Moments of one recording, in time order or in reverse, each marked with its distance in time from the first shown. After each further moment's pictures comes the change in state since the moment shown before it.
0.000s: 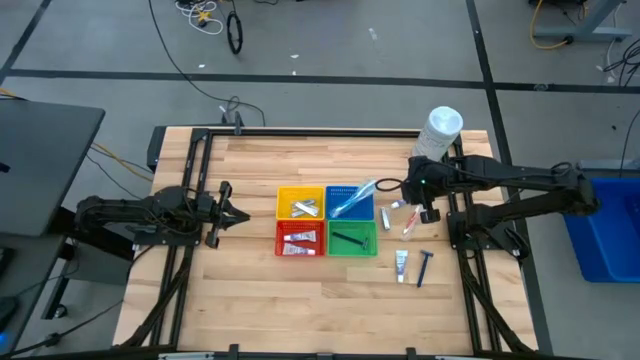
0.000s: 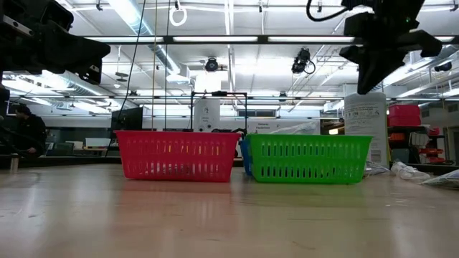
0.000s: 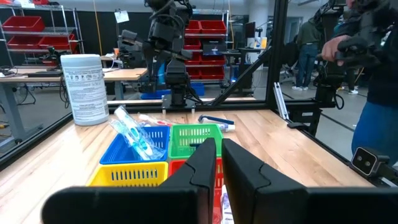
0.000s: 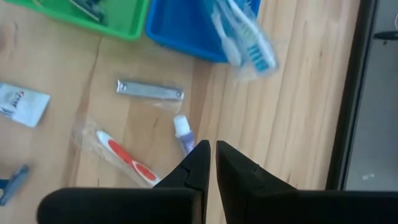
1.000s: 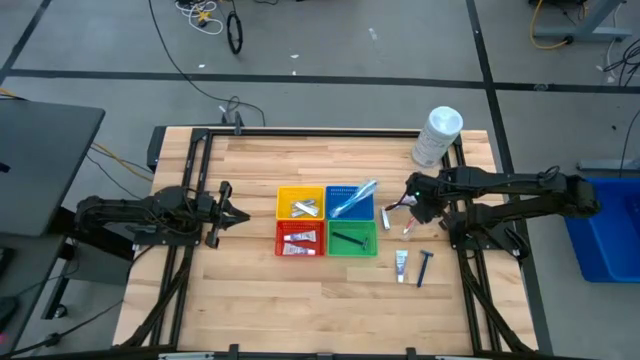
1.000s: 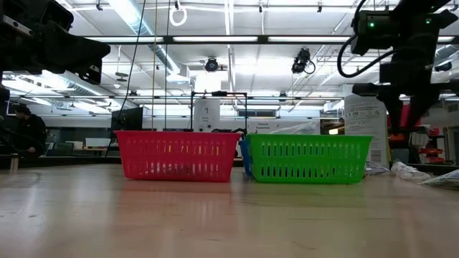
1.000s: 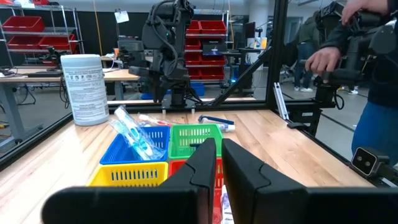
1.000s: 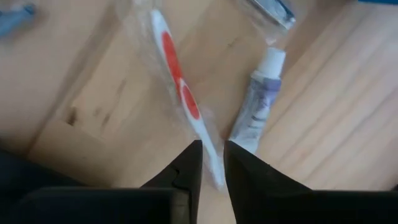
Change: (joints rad) left arm 0.000 0.000 0.000 0.000 0.000 0.000; right arm -0.044 0.000 -0.254 -0.016 -0.018 -0.437
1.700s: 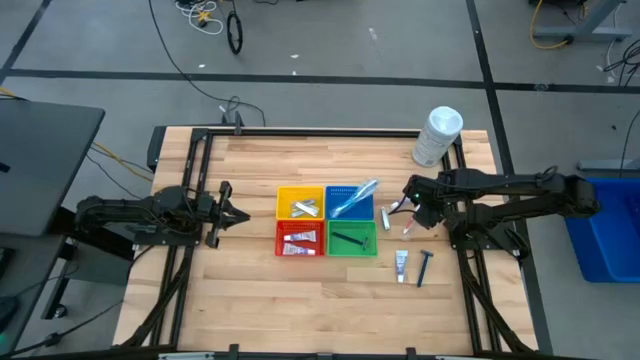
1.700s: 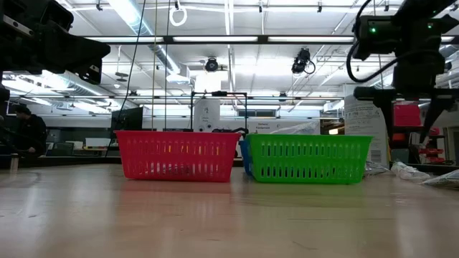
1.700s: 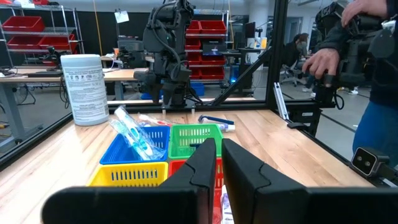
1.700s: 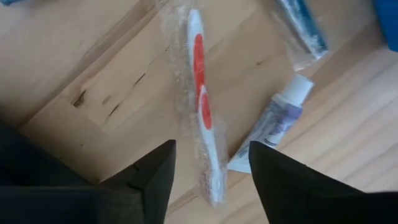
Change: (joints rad) left arm 0.000 0.000 0.000 0.000 0.000 0.000; right arm 0.000 0.004 -0.028 0.019 -0.053 -0.210
